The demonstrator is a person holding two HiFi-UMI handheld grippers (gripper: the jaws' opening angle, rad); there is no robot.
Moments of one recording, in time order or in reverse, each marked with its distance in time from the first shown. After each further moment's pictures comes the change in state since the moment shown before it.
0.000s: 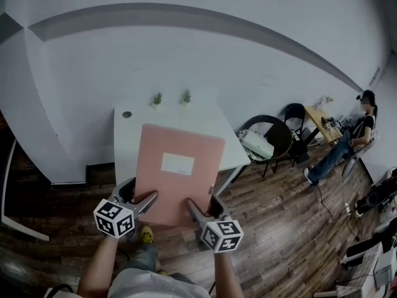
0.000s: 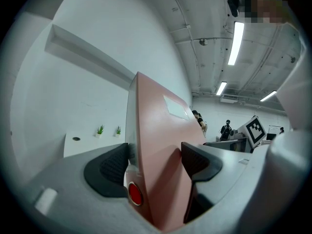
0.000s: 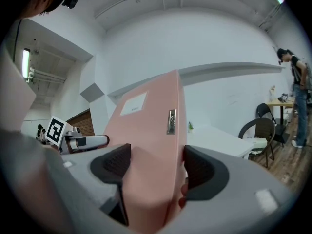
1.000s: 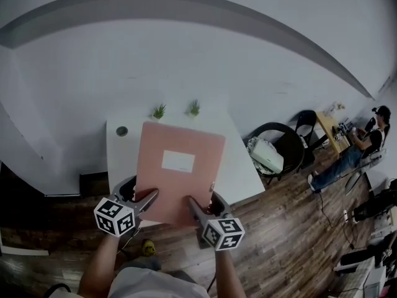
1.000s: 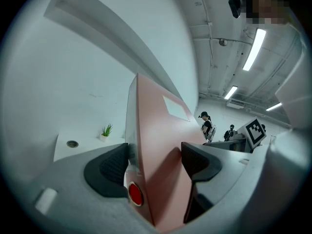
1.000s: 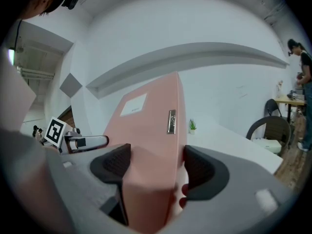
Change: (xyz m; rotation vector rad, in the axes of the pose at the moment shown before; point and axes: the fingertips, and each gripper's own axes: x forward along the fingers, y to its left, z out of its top) left arm 0.170 0.206 0.034 -0.096 0.047 -0.006; right arm 0.253 -0.070 0.052 0.015 0.086 -0.029
